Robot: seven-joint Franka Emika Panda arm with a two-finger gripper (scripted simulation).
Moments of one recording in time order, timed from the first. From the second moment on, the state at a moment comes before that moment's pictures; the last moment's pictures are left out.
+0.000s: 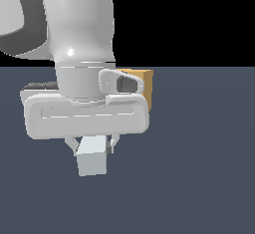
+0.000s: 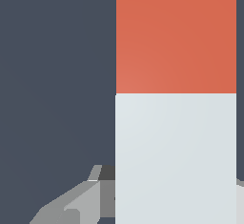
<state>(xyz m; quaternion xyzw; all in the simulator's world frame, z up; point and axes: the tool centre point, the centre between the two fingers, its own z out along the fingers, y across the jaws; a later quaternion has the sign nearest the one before) -0.063 -0.092 0.044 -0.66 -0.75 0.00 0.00</state>
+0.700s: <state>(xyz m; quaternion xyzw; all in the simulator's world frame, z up) -0.092 -0.044 0.070 -0.77 -0.64 0.00 0.00</state>
